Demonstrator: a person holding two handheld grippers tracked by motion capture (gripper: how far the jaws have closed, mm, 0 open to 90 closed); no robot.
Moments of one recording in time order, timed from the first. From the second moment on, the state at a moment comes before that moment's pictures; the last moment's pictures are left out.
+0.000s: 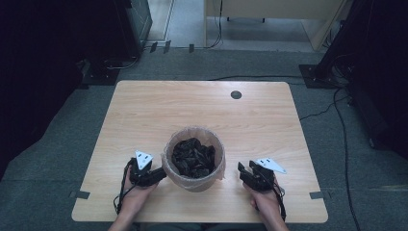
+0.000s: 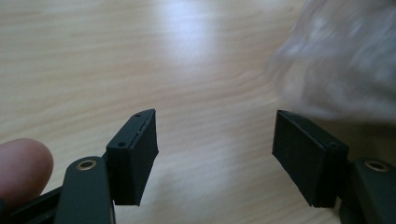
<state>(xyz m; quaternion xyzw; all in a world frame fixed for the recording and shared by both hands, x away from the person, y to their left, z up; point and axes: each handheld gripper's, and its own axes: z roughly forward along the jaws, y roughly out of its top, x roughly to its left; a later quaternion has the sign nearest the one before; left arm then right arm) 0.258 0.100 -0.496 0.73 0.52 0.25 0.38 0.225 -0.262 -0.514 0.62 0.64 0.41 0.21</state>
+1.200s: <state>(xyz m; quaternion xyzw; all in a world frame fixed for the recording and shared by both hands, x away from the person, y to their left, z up) 0.234 0.085 -0.433 0.68 0.46 0.27 0.50 0.198 -0.193 -0.509 0.57 0.68 0.38 0.27</state>
